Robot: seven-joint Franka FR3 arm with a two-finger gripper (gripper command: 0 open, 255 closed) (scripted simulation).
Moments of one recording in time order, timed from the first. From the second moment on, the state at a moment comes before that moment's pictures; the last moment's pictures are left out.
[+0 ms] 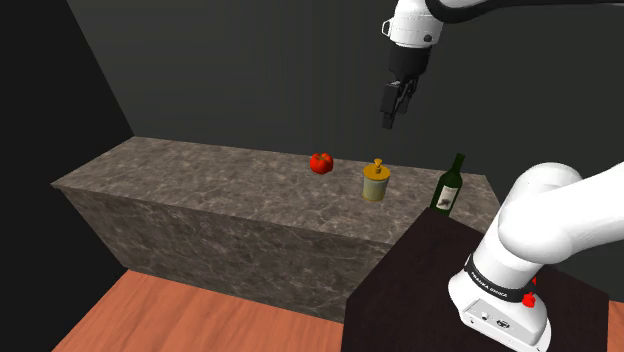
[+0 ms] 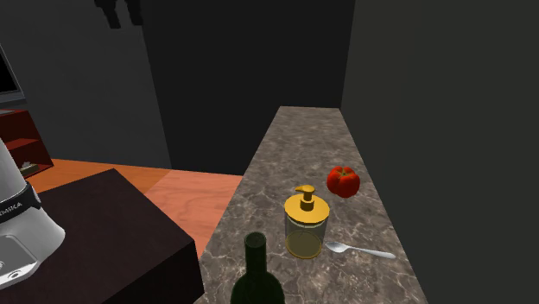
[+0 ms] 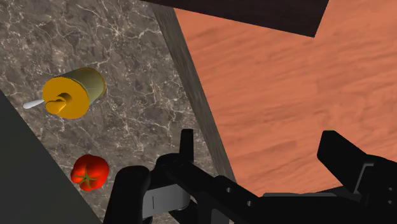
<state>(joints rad) 0.00 -0.81 0.06 -2.40 0.02 1.65 -0.12</state>
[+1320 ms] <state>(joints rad) -0.10 -0.43 -0.21 -2.53 -0.08 2.19 -0.37</state>
